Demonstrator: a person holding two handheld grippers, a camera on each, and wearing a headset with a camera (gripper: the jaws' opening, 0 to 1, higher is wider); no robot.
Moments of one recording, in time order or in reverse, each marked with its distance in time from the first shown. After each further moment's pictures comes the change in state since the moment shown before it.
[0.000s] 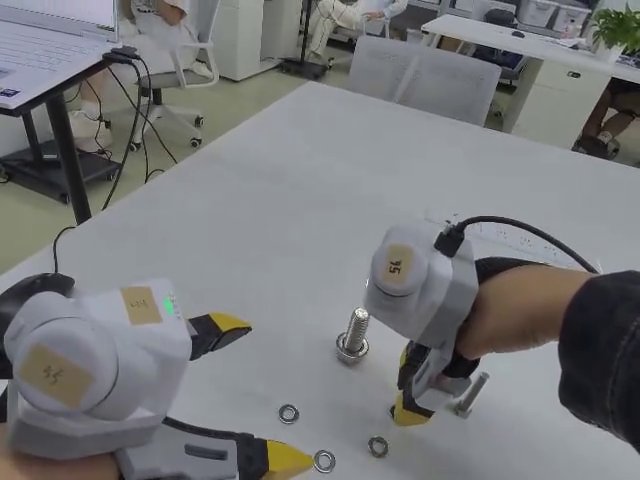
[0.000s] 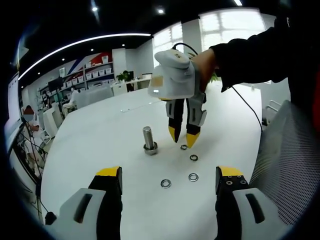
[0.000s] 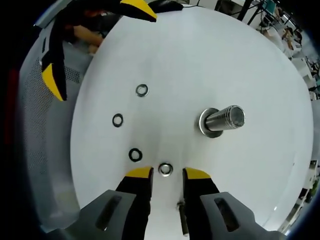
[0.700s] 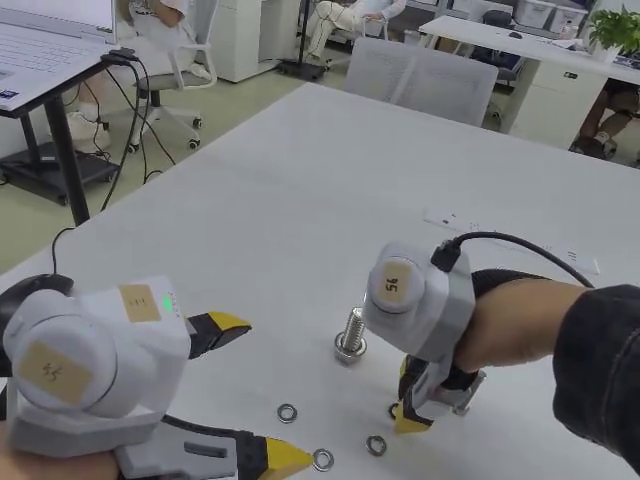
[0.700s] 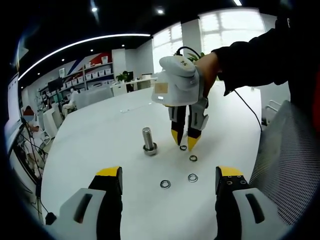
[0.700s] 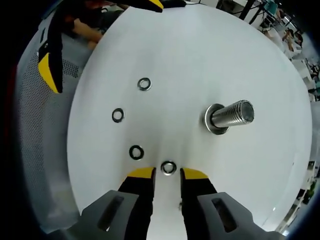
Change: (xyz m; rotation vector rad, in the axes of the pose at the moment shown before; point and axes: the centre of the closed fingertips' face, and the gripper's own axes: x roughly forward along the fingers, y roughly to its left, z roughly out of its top) left arm -0.003 0.000 0.000 0.003 -0.002 -0.002; right arm 0.006 0.005 -0.002 -0.014 0.016 -0.022
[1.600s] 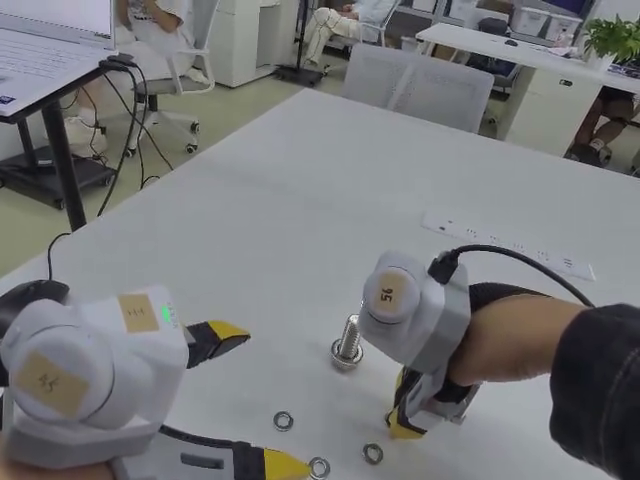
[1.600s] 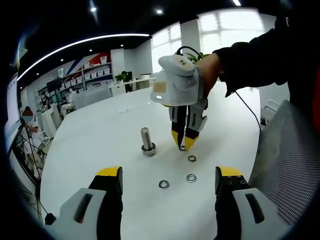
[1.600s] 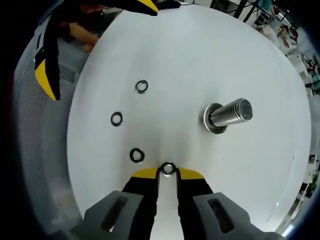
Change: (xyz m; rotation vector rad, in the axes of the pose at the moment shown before) left arm 0.000 -0.002 0.000 0.003 0.002 -0.012; right arm 0.000 0.000 0.002 0.044 -0.020 -0.019
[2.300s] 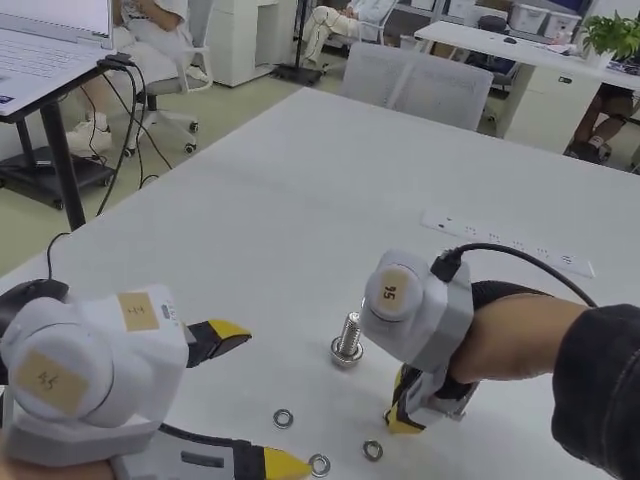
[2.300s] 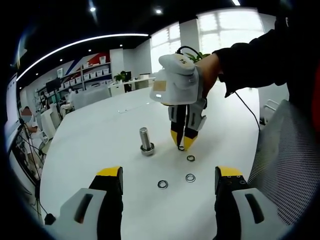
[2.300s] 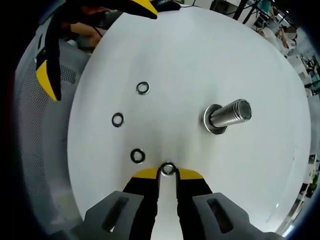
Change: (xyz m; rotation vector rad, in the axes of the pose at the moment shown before) left arm 0.001 -0.002 0.000 0.002 0.003 -0.009; right arm -0.001 0.001 0.000 0.000 -0.015 0.001
